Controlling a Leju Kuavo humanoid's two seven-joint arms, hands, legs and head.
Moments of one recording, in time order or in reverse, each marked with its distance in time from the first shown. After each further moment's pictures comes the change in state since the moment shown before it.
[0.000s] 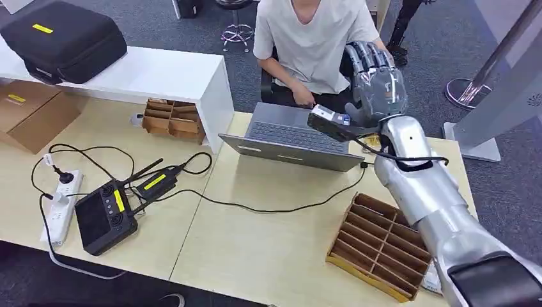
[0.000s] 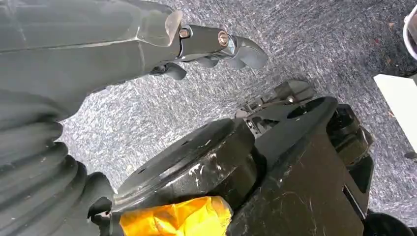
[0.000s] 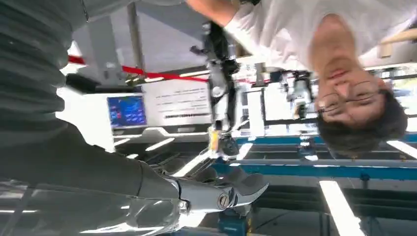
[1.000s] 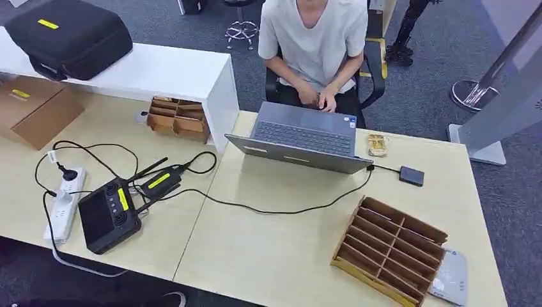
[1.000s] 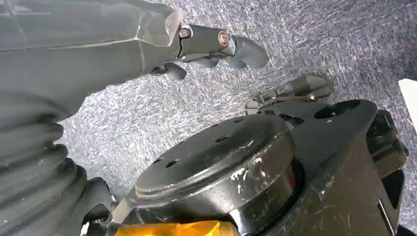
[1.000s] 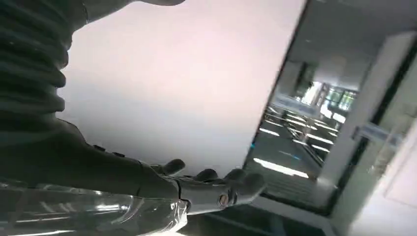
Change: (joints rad) left arm 0.043 -0.003 0.005 -0.001 0.090 0.007 -0.002; right arm 0.205 -1.081 -0.246 0.268 -0.117 0.122 0.103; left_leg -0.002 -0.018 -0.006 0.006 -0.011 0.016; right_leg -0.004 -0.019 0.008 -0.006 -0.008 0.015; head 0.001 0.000
